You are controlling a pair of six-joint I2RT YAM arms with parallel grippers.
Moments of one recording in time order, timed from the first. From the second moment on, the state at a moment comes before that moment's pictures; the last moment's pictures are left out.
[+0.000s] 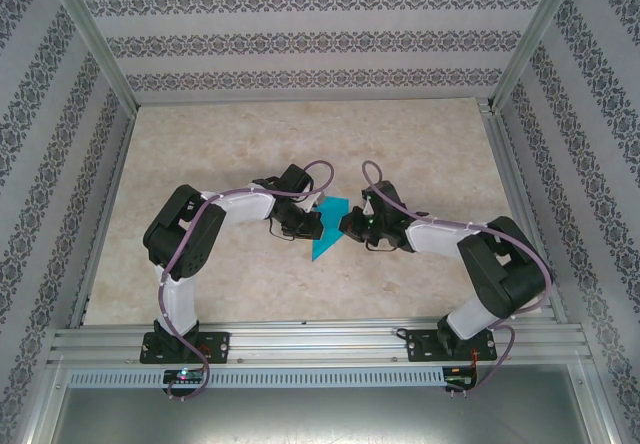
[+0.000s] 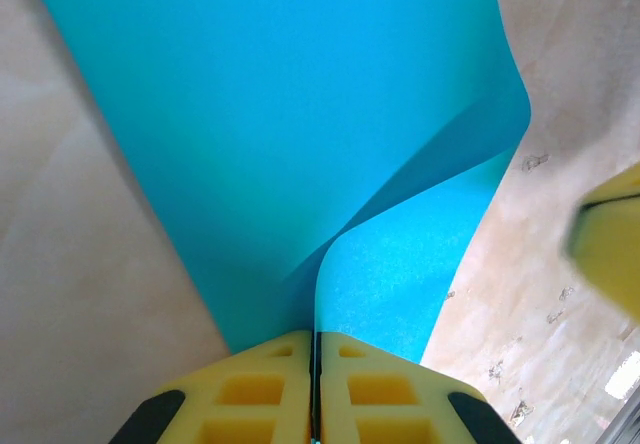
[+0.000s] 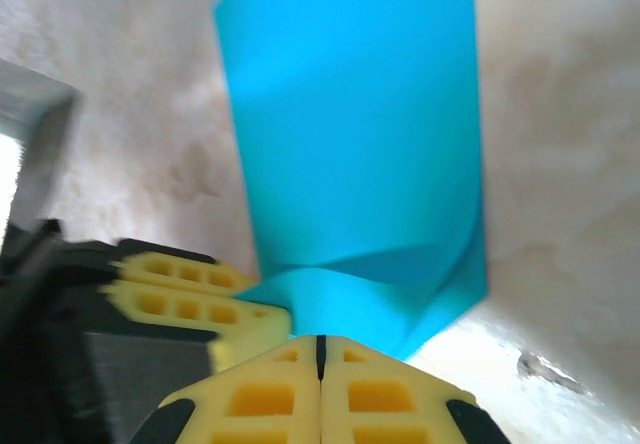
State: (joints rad) left arm -0.57 1.95 1.18 -0.46 0.49 -0.37; right arm 0.50 1.56 0.67 0.06 -0.40 0.94
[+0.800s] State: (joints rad) left arm -0.57 1.96 1.20 -0.49 0.51 -0.34; right arm 0.49 1.69 0.70 0.07 -0.41 0.91
